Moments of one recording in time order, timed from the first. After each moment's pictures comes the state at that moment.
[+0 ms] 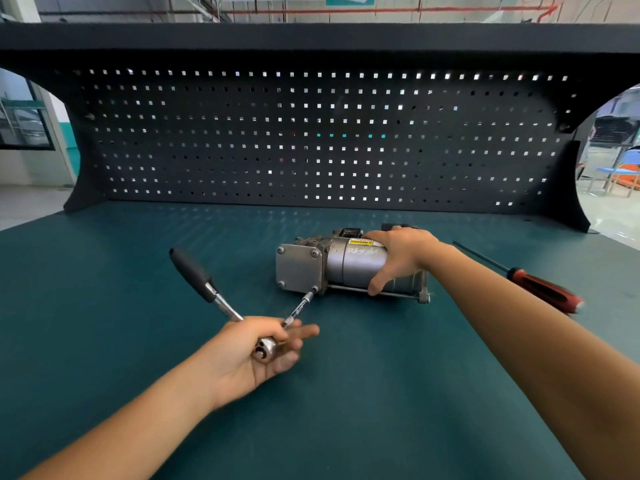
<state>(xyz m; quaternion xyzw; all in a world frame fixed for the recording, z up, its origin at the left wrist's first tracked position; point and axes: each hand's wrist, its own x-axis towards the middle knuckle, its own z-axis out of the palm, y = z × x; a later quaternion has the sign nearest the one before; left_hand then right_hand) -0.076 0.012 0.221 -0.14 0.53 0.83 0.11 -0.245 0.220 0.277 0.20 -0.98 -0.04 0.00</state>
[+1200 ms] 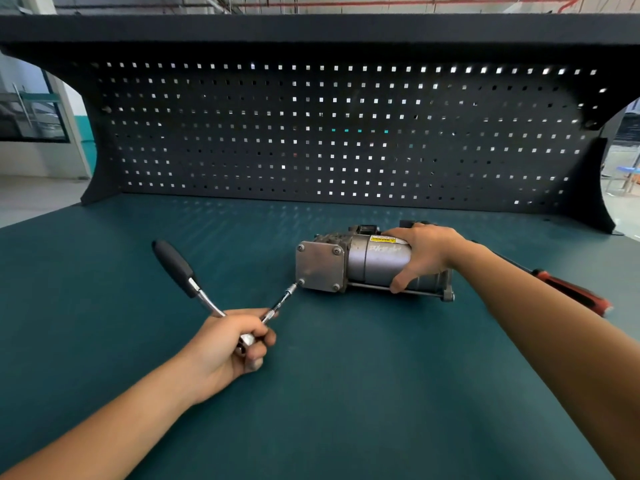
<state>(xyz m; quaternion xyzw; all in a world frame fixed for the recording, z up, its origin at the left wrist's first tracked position) -0.076 -0.027 0.208 -0.16 0.60 0.78 0.01 -0.255 0.227 0.274 0.21 -0.98 -0.03 0.01</state>
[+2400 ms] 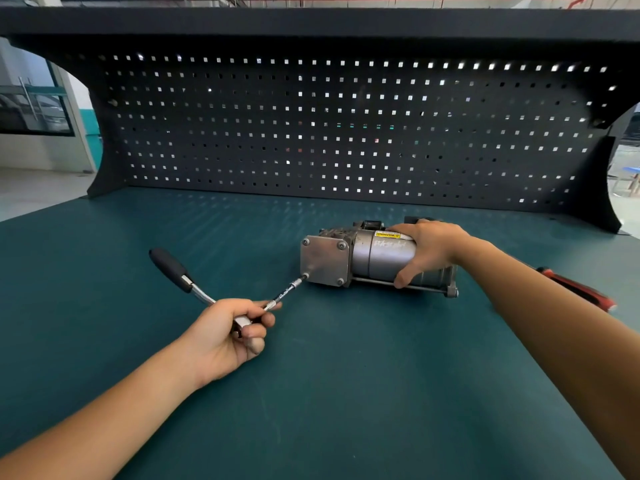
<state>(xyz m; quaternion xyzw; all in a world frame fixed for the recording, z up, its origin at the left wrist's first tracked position) -0.083 -0.040 0.208 -0.18 0.49 0.85 0.06 -0.257 0.229 0.274 0.20 -0.98 -0.02 0.01</state>
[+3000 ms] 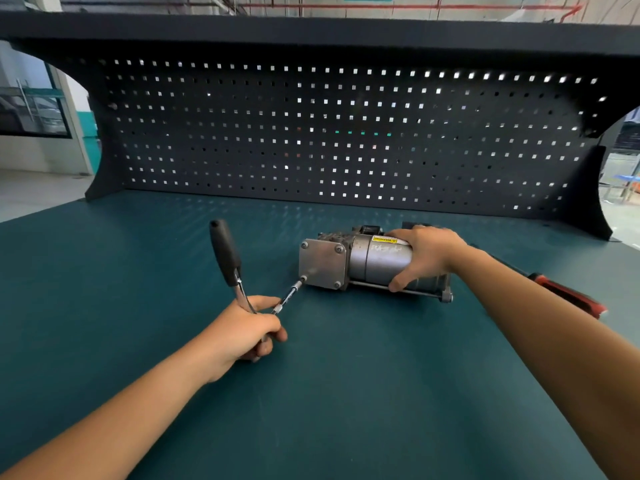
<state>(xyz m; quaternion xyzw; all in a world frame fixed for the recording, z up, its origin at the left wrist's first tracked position) -0.084 -0.023 0.210 -0.13 0.76 0.64 -0.01 -0.255 0.229 0.269 0.21 -0.98 -0.03 0.06</state>
